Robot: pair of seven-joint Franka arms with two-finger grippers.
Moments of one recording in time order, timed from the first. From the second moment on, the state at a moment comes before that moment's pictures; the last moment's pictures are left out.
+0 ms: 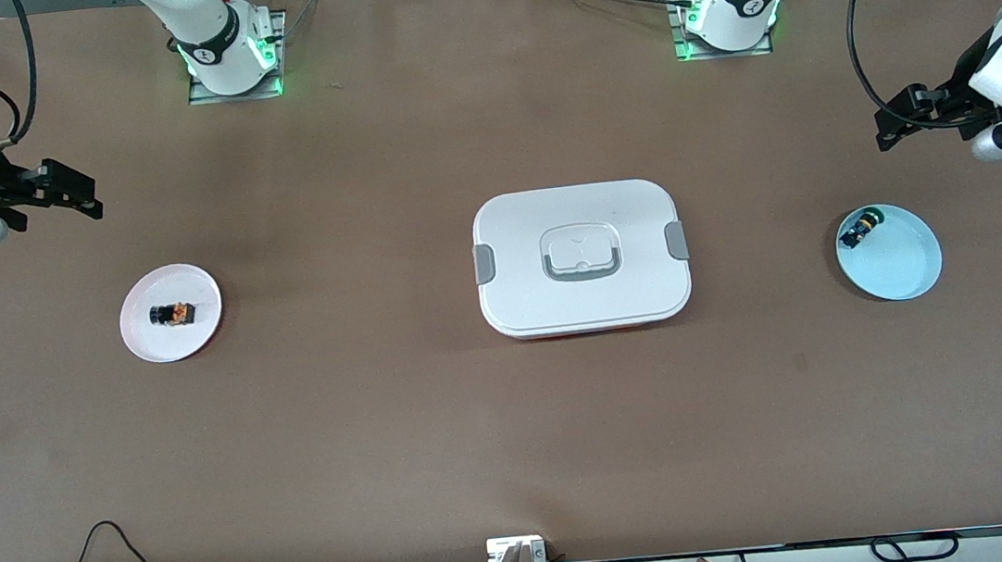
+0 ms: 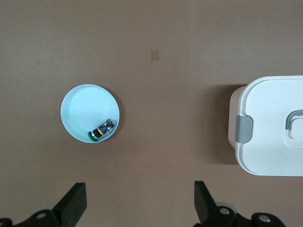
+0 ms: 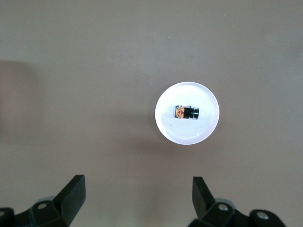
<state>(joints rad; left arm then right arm) 0.03 0.01 -0.08 -1.61 0.02 1.57 -0.09 0.14 -0.06 -0.10 -1.76 0.01 1.67 -0.03</state>
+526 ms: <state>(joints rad) 0.03 0.01 -0.08 -1.61 0.02 1.57 -0.09 0.13 -0.06 -0.11 -1.75 0.01 1.64 -0.03</state>
